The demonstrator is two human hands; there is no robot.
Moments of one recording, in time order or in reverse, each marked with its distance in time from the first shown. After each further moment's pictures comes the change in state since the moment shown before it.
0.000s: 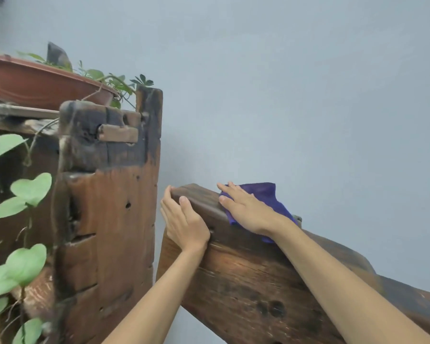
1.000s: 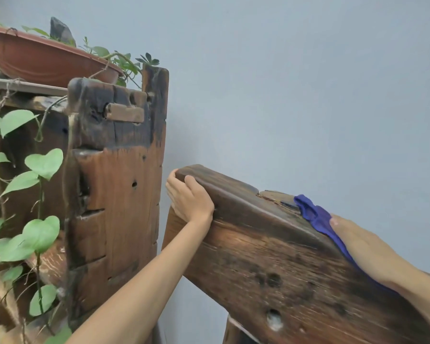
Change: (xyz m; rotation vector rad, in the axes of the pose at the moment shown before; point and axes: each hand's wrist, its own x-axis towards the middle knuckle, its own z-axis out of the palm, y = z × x) left_hand 0.000 0.012 0.000 0.000 0.026 -0.158; right_hand -0.164 0.109 -0.042 0.073 0.193 0.368
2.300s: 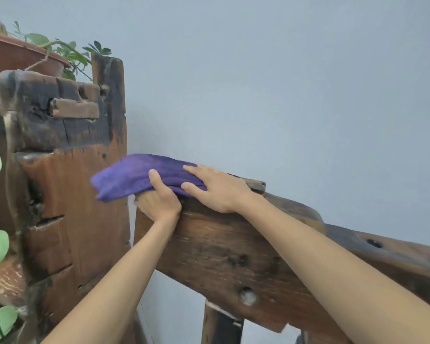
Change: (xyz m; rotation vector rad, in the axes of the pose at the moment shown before) left_hand 0.000 -0.008 -0.008 -0.006 -0.083 -0.084; right_hand 0.080 -0.151 0.083 -0.325 -0.076 -0.470
